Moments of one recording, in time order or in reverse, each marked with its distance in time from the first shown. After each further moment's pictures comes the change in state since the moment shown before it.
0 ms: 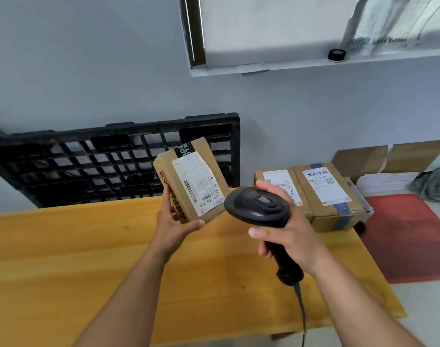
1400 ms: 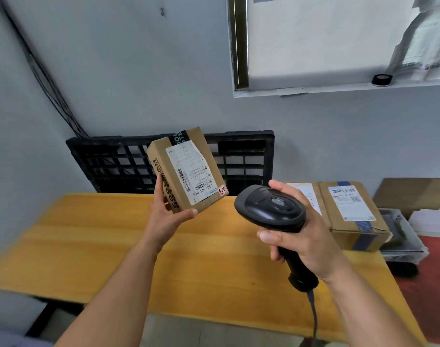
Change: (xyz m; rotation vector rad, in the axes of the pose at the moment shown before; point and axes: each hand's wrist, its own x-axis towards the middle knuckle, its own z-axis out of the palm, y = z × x) left_hand -0.065 0.034 -0.041 0.056 0.279 0.139; right_hand -0.044 -0.032 -0.001 0.005 -0.144 -0.169
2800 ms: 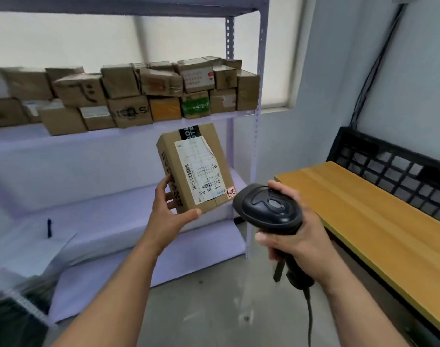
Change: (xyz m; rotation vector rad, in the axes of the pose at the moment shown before) left_hand -0.548 -0.056 -0.414 0.073 1.026 -0.173; right_hand -0.216 -0.041 0.497 0.110 -0.983 -0.156
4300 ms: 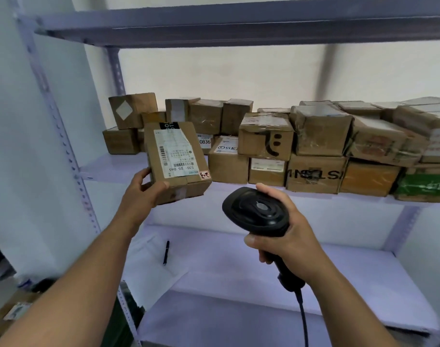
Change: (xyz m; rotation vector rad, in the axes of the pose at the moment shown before) left_hand 0.195 -0.055 -0.403 0.065 0.659 -0.134; right_hand 0.332 0.030 0.342 0.148 -0.542 -0.052
